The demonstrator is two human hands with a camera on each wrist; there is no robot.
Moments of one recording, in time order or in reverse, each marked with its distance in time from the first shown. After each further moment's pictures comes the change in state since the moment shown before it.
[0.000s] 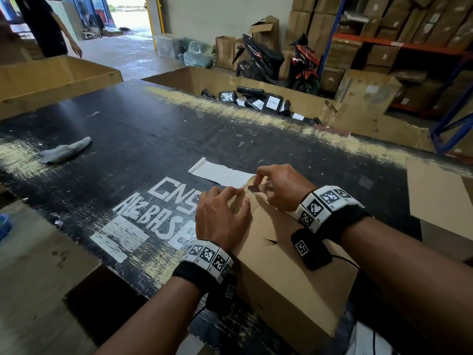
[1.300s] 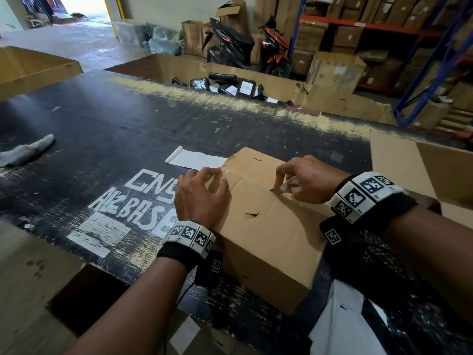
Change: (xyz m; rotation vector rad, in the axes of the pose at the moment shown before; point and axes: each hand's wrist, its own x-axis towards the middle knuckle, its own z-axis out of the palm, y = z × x) left_hand -0.002 0.005 -0.006 -0.066 0.007 -0.020; right_hand -0.075 0.051 -0.027 -0.076 -0.131 0.099
